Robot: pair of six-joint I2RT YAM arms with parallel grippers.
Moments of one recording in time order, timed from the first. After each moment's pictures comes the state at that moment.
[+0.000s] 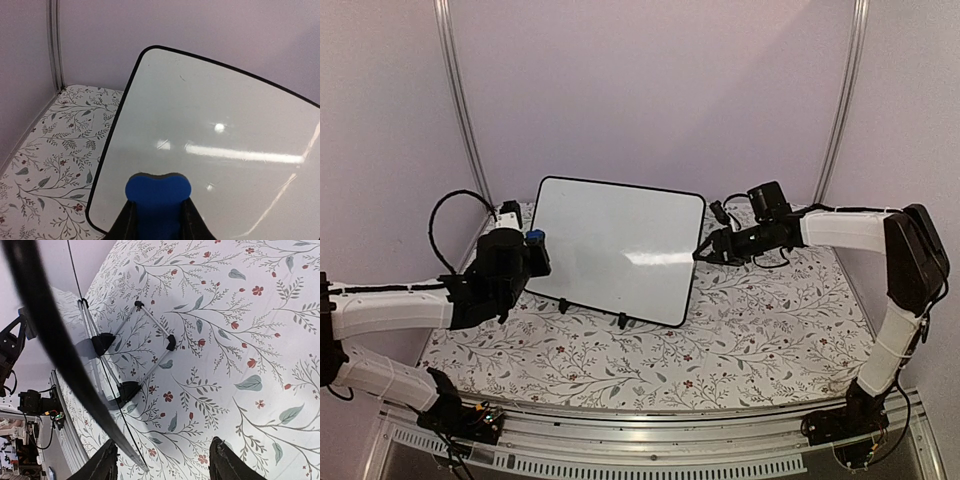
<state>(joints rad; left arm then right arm) -0.74 1.21 0.61 0.28 -0.74 -0.40 0.45 1.81 1.22 -0.23 -0.67 0.31</state>
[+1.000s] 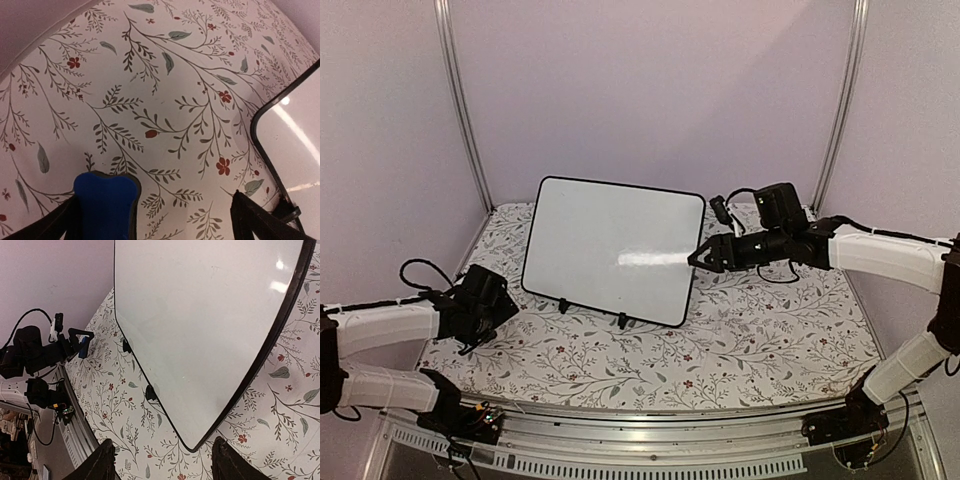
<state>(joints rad) -0.46 1.08 0.41 -0.34 -0.53 -1.03 0.62 1.47 1.04 -0.20 -0.47 0.39</state>
